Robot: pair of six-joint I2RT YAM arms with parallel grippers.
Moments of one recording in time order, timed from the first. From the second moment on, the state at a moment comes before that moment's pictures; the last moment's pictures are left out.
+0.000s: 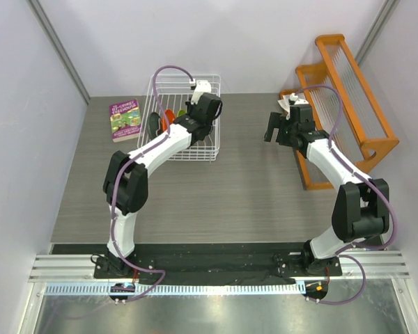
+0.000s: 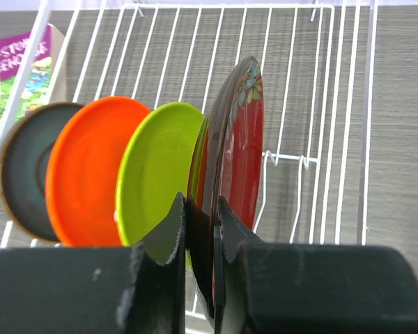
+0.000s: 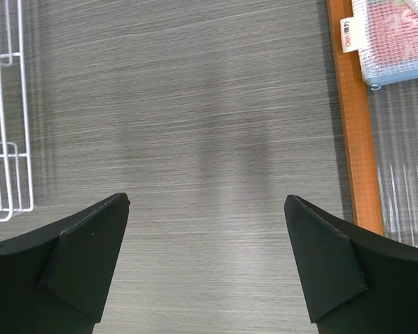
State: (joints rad) left arm -0.62 2.05 1.77 -0.31 -0.74 -0.27; right arm 0.15 1.56 1.17 -0.30 0.04 0.29
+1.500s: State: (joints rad) left arm -0.72 1.48 0.84 0.30 0.16 -0.90; right arm 0.16 1.15 0.54 0.12 -0.55 0.60
